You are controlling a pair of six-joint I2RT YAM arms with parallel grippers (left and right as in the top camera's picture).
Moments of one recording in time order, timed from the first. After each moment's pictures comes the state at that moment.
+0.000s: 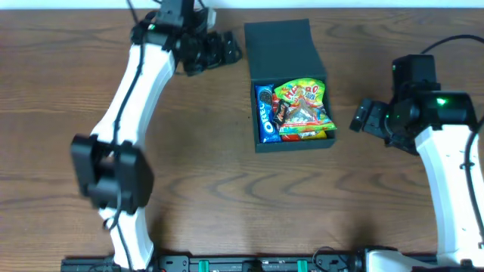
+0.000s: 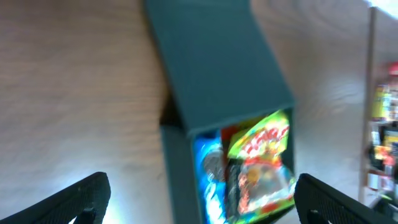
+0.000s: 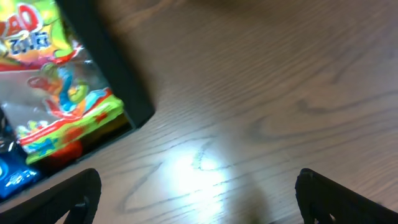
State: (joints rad) left arm -0.24 2.09 1.96 -0.91 0.54 -0.41; right arm -0.02 1.41 1.35 -1.25 0.10 0.44
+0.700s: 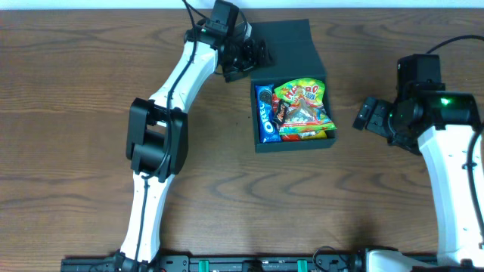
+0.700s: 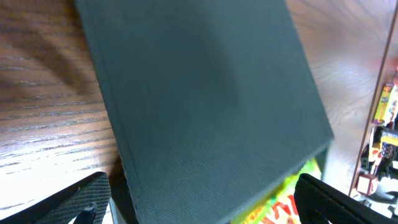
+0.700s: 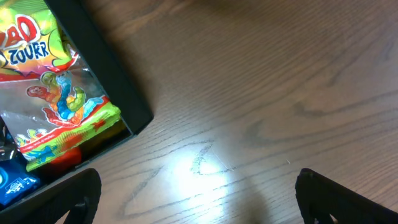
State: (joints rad) left arm -0.36 2.43 2.13 -0.78 0.57 -0.57; right arm -0.04 1.41 1.35 -1.24 0.10 0.44
